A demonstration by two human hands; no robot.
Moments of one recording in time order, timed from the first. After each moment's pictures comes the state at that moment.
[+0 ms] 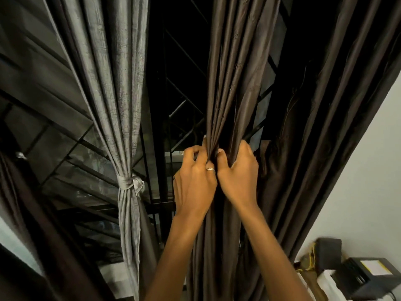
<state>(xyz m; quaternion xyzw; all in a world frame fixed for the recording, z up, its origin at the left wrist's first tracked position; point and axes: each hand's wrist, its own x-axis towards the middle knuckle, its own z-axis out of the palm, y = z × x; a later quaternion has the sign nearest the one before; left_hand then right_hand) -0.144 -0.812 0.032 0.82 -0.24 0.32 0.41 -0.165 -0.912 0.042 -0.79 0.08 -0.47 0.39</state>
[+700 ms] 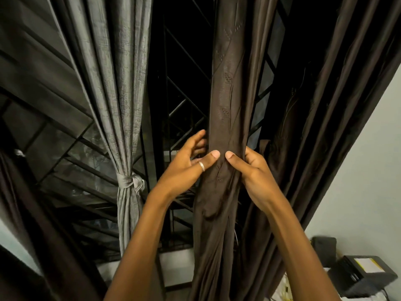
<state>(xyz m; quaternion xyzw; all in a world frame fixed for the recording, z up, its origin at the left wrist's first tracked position) -0.107 -0.779 0.054 0.67 -0.35 -0.07 0.65 -0.191 -0.948 0.053 -0.68 -0.08 -0.19 0.70</state>
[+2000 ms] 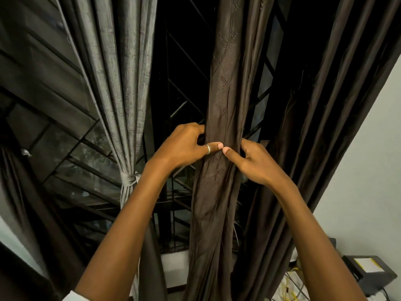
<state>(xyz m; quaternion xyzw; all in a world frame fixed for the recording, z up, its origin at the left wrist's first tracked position) -0.068 -0.777 0.098 0.82 -0.44 0.11 0.35 -0.172 -0.971 0.076 -0.91 -0.05 -0.21 0.37</state>
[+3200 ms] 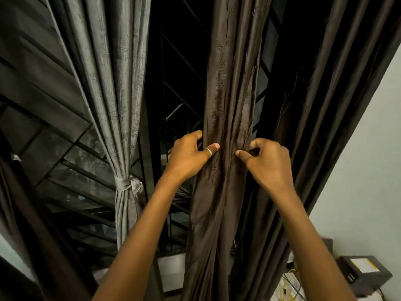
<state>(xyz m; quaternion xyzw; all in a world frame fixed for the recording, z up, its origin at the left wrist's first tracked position) -0.091 -0.804 0.082 0.80 -0.30 0.09 0.51 -0.198 -0.965 0.088 -0.88 0.16 -0.37 0.25</state>
